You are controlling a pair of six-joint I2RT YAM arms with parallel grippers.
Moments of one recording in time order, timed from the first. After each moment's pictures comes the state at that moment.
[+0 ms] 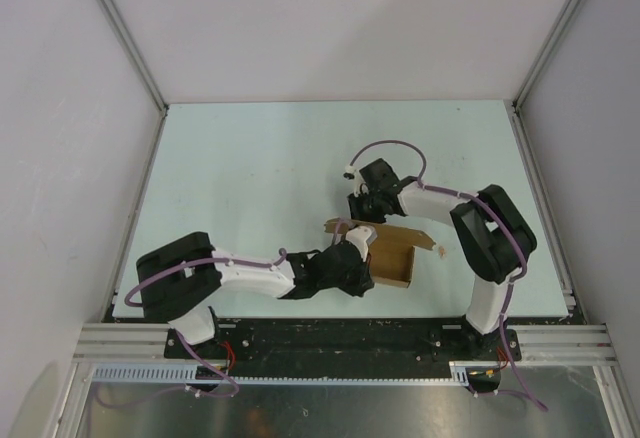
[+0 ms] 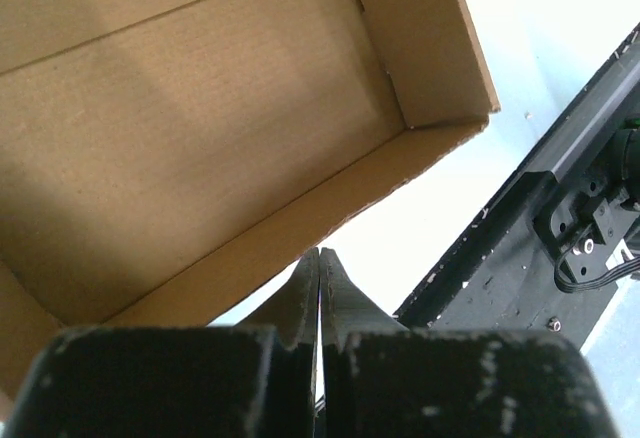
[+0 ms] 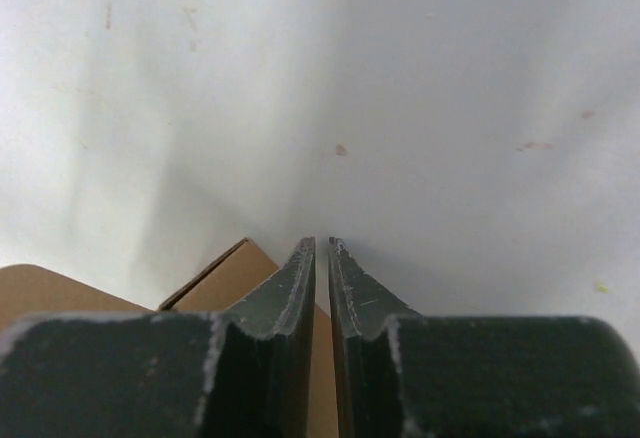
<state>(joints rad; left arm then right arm) -1.20 1.62 0.72 0.22 -0.06 -0.69 0.59 1.84 1.10 -0.32 -0.32 0.23</state>
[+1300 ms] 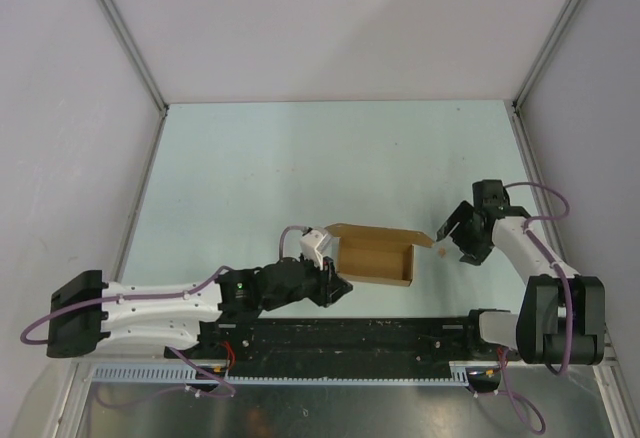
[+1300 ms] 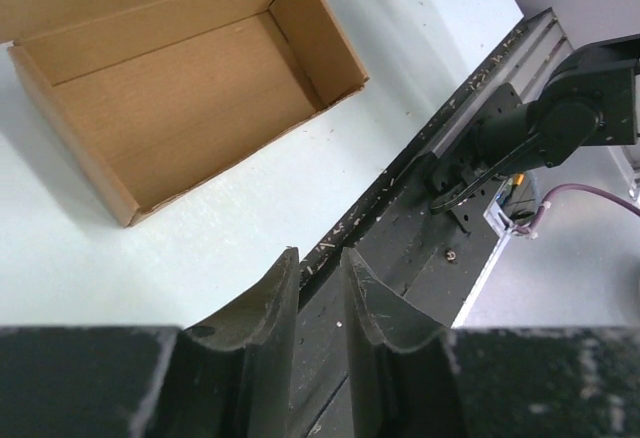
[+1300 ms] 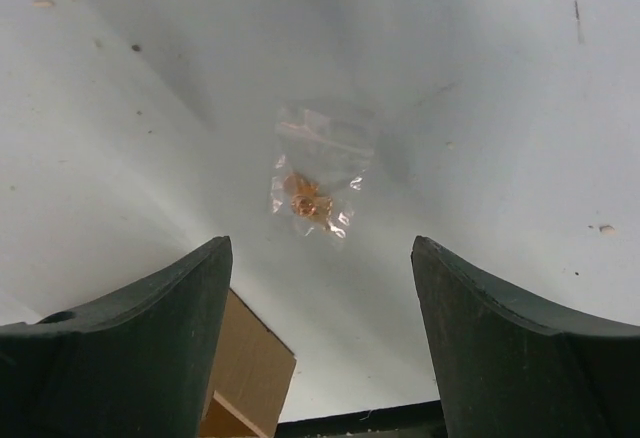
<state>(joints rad) -1.30 1.01 0.48 0.12 -0.20 -0.73 0.00 1.24 0.70 -0.66 -0.03 0.71</state>
